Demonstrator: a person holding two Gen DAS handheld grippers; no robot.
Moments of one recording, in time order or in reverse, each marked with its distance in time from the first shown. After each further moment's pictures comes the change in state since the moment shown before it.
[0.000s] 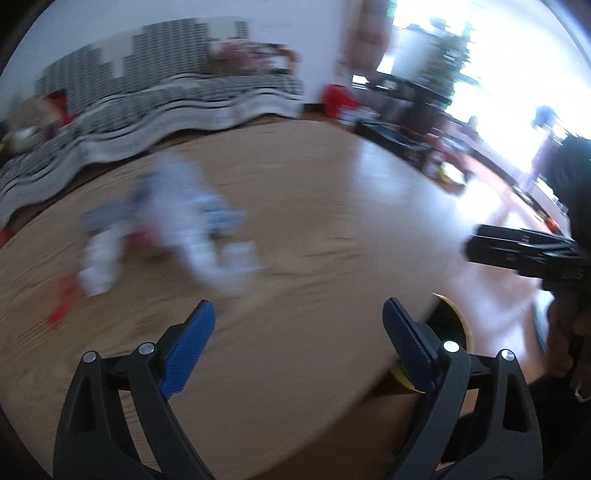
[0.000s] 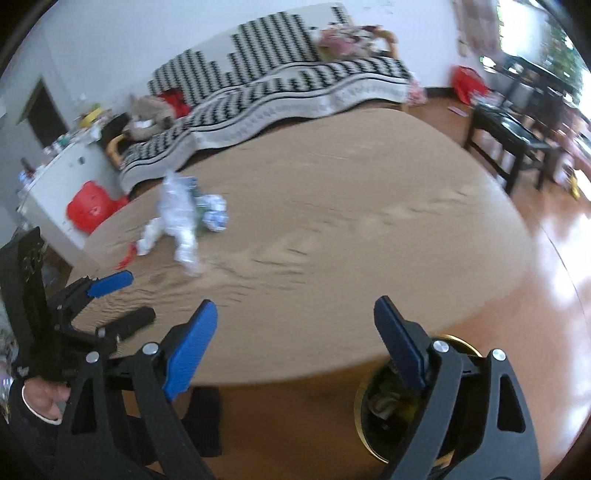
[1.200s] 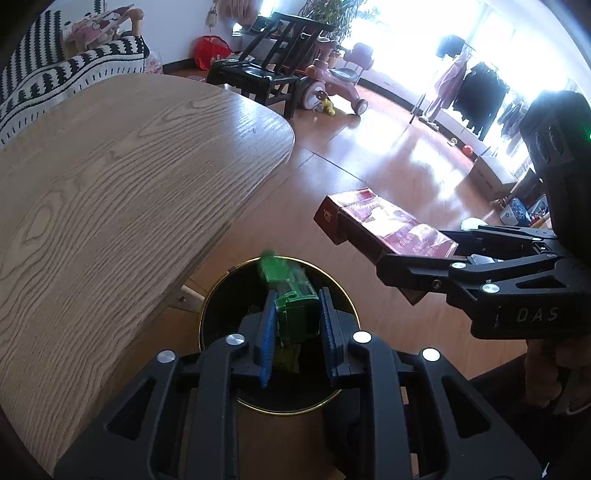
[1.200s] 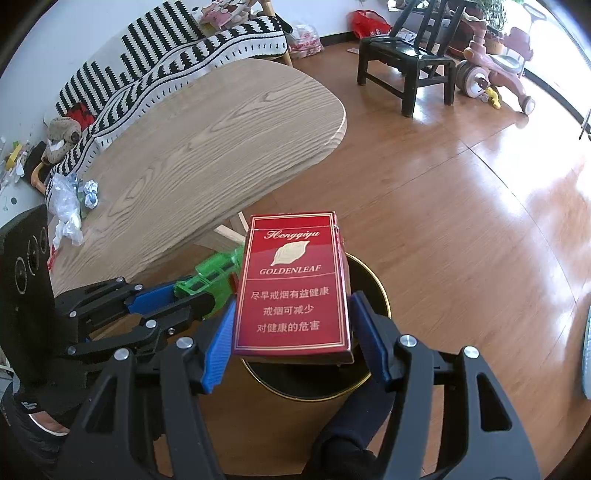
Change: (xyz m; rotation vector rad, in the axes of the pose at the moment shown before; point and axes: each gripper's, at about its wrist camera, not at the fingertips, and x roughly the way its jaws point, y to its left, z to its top) left arm 0.115 -0.264 -0.024 0.266 0.207 -0.413; right arm -0.061 -0.178 -0.107 0.279 0.132 -0.244
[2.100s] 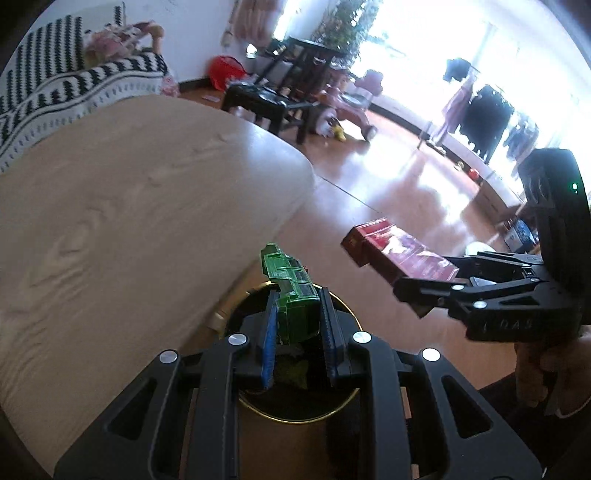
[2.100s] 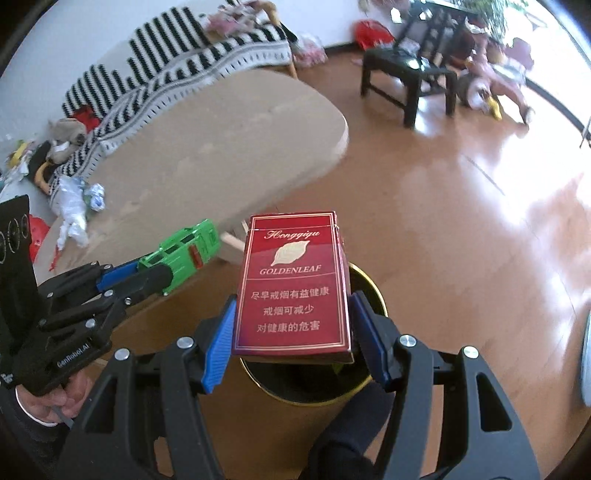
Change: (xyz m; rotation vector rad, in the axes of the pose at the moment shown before) left arm -0.031 0.017 0.002 -0.027 -0.089 0.015; right arm -0.010 -0.003 -0.009 -0.015 -0.028 0.006
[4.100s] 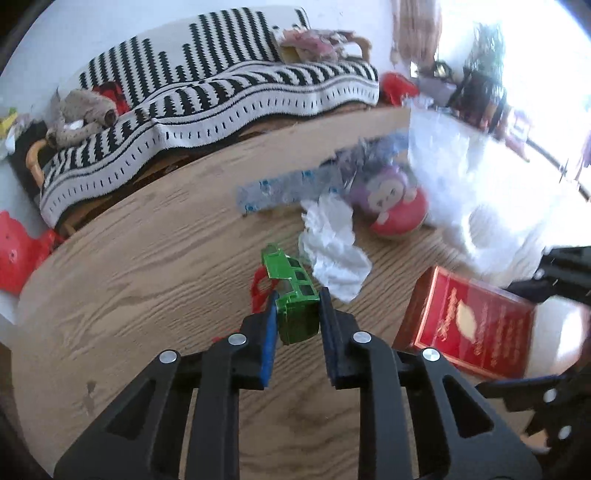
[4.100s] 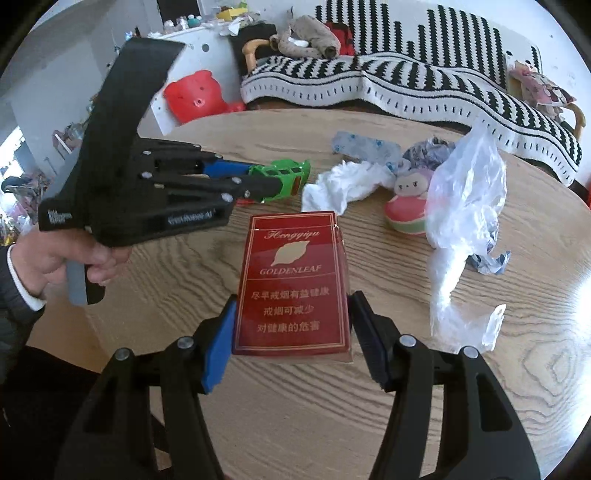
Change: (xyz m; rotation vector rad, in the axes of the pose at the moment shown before) left arm -0.228 0.362 -0.097 -0.200 -0.076 0.558; right arm 0.122 0.484 0.009 -0.805 -0.004 0.439
